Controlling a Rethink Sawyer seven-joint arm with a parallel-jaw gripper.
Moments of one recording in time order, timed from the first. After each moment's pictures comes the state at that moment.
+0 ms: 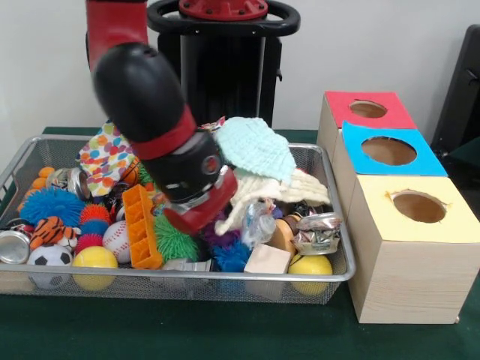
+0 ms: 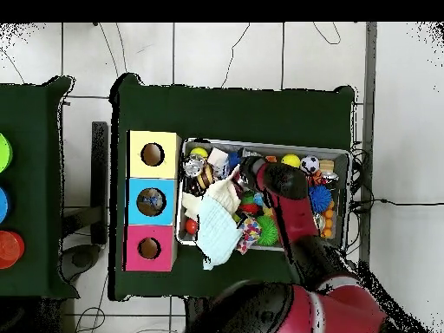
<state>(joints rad) -0.48 -0.35 0.13 1.75 0.96 0.48 2.81</state>
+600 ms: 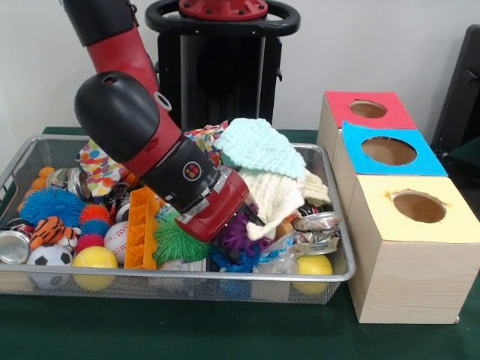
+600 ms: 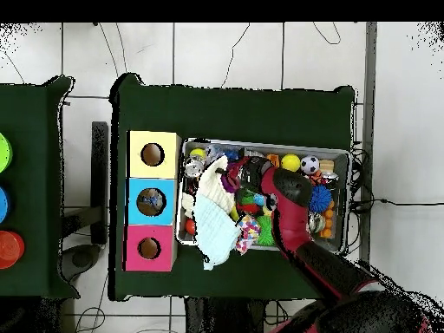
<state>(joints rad) -0.75 -0.29 0.47 1.88 0.96 0.42 2.80</state>
